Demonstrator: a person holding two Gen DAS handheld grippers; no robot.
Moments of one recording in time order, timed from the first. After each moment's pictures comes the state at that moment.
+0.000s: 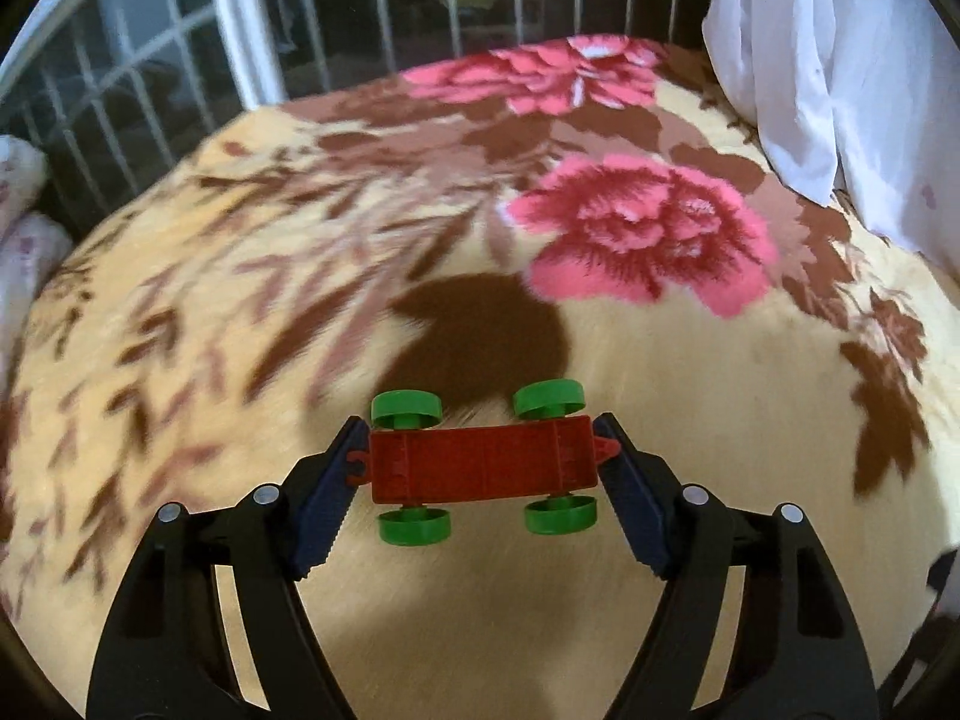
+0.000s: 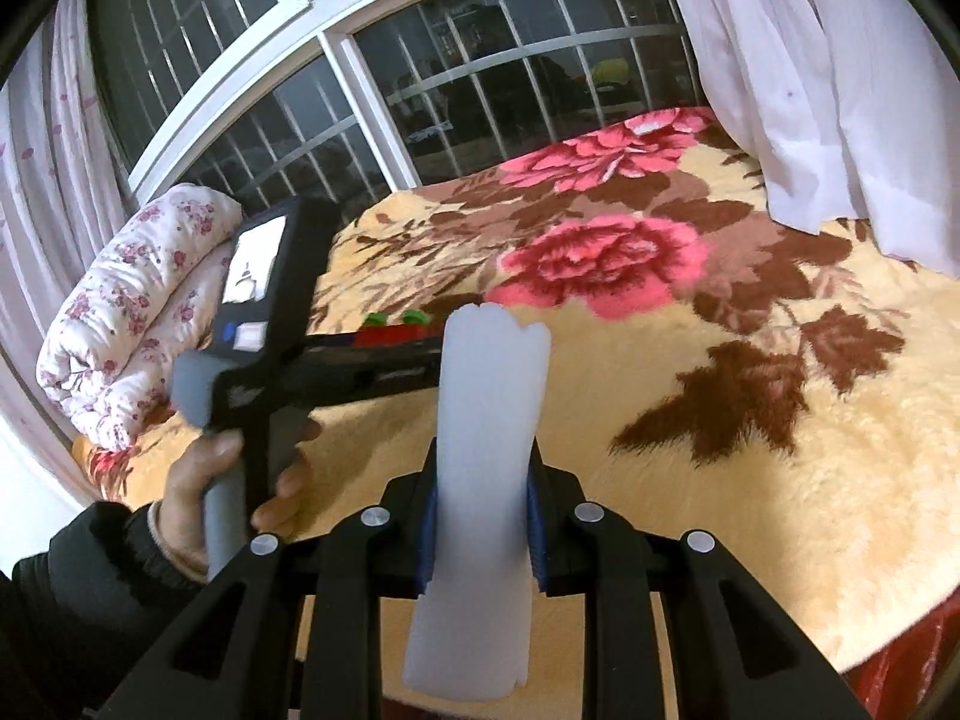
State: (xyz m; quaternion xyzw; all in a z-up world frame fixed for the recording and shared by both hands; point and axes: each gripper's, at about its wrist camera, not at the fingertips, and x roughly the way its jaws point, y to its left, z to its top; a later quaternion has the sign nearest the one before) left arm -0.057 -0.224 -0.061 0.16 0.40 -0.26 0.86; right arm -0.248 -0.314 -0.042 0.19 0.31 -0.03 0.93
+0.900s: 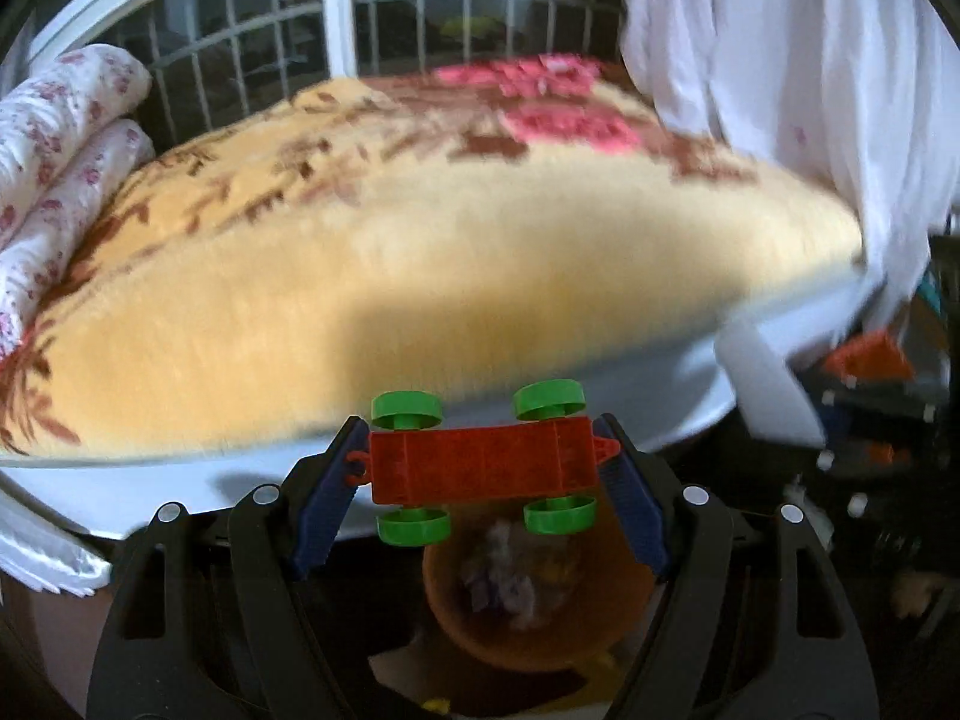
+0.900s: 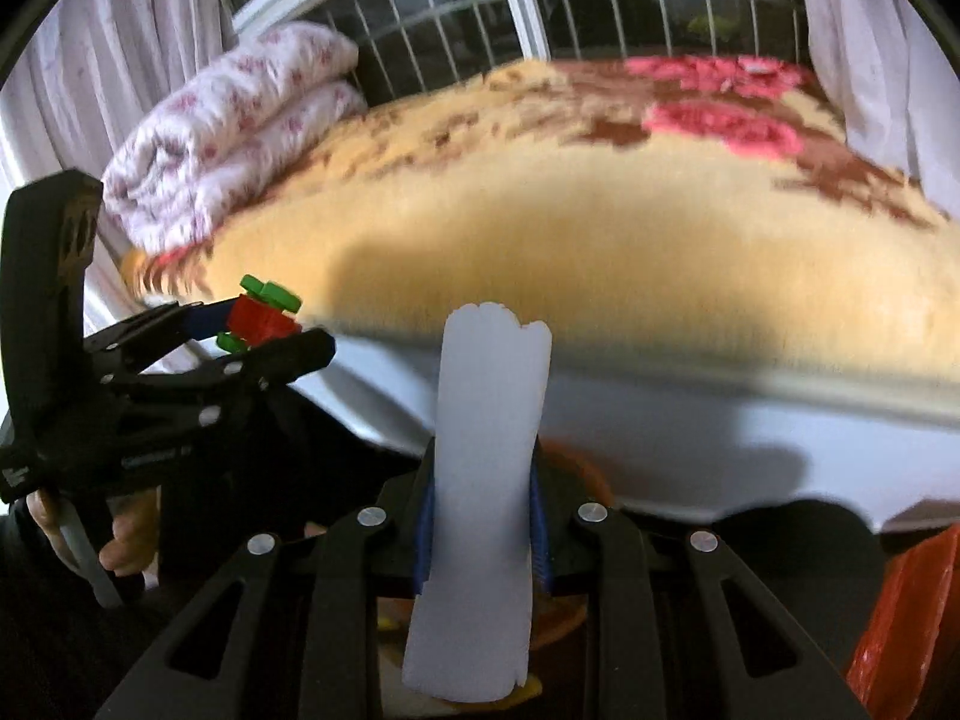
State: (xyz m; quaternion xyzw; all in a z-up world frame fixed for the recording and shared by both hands) left arm -0.284 -0.025 -0.080 0.14 0.39 -0.30 0.86; right arm -0.357 -0.165 -0.104 0.11 0.42 0.06 0.90
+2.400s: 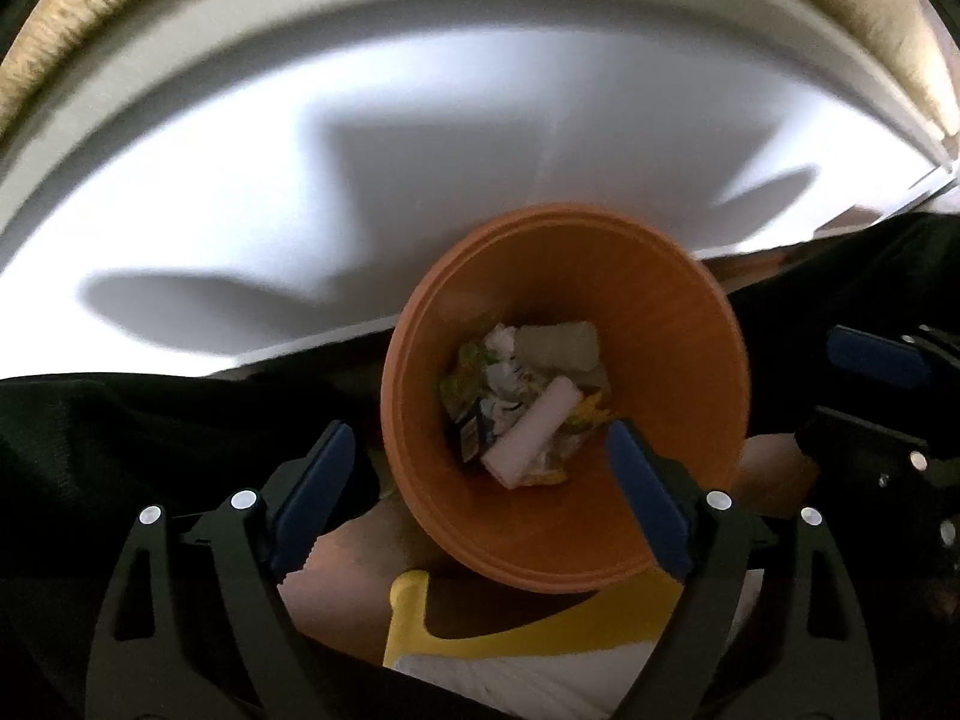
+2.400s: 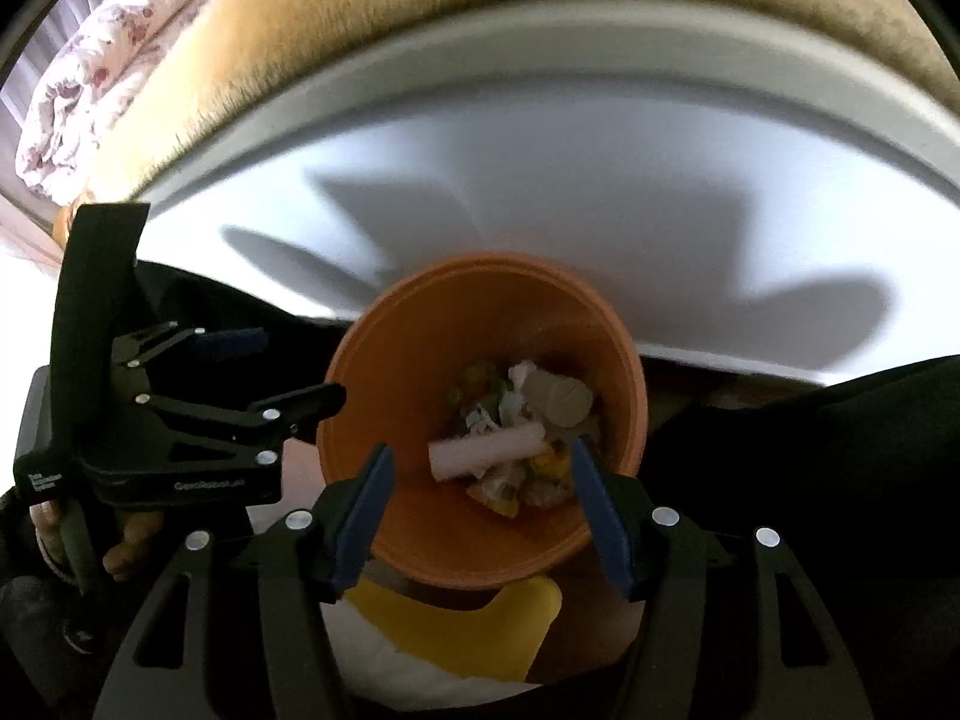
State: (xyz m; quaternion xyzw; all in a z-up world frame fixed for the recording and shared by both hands) left arm -0.246 -0.034 -0.229 0.16 0.59 -0.26 0.75; right arm -0.341 -0.172 -0.221 0.15 0.55 0.04 0.82
